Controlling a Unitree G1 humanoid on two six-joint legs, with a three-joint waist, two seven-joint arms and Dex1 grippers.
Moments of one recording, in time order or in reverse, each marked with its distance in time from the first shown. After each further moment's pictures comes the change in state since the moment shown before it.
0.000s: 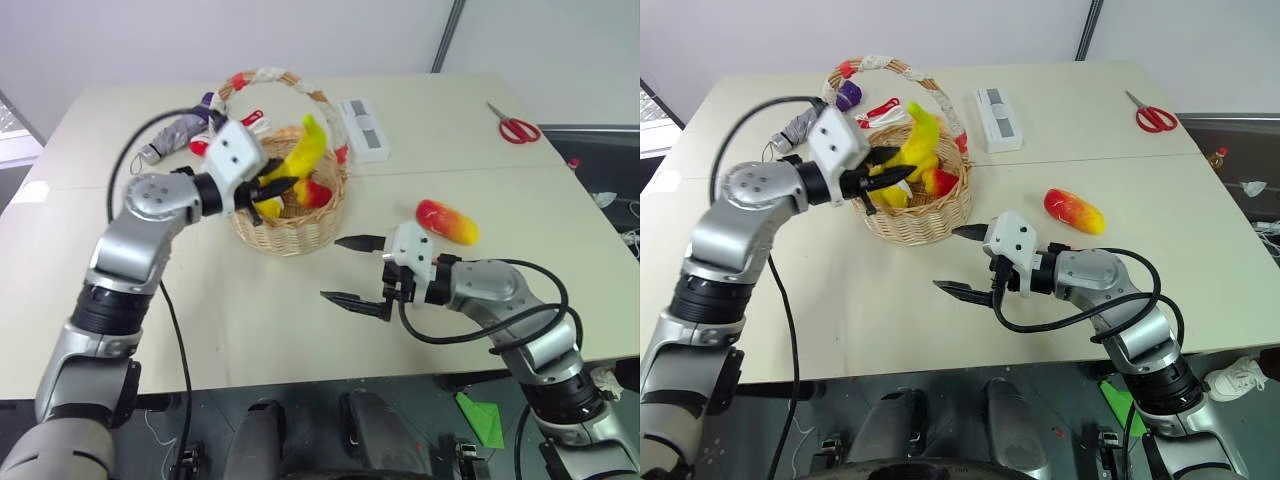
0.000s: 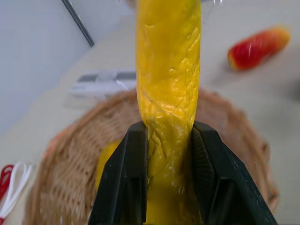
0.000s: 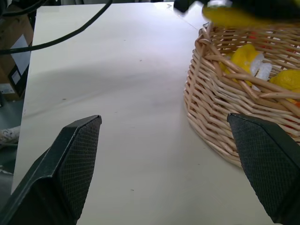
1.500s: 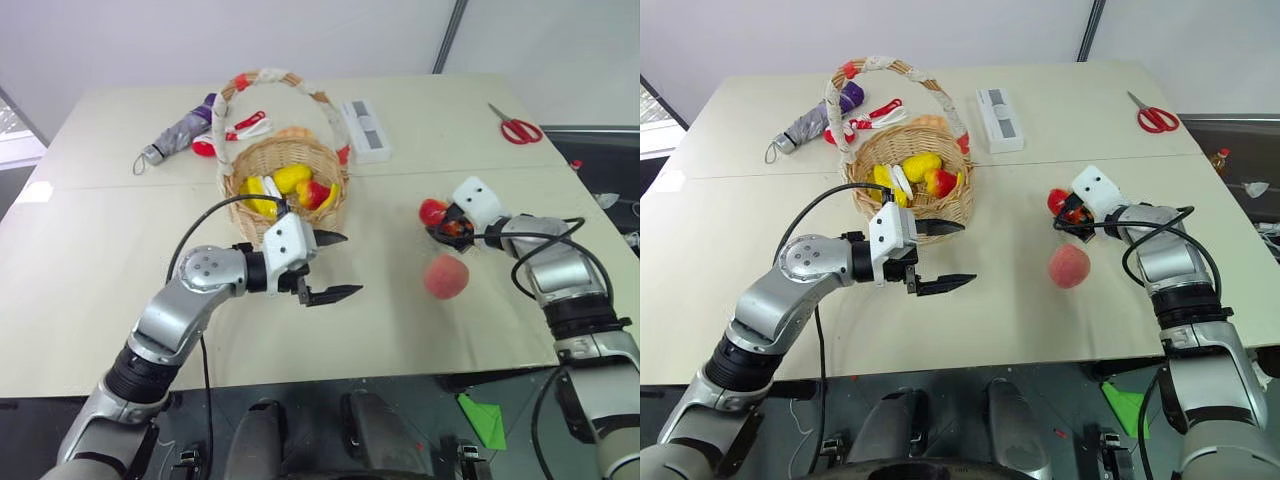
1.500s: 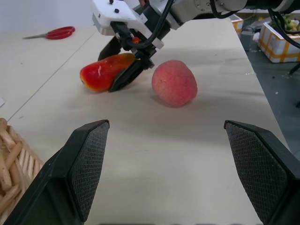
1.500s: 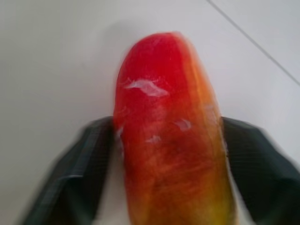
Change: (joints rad) left arm 0.308 -0.103 -0.081 -0.420 -0.158 0.124 -0.085; right arm -0.314 -0.126 -0.063 0.847 -0.425 -0.105 -0.139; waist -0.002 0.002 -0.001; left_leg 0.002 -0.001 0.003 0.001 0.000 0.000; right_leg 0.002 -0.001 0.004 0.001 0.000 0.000
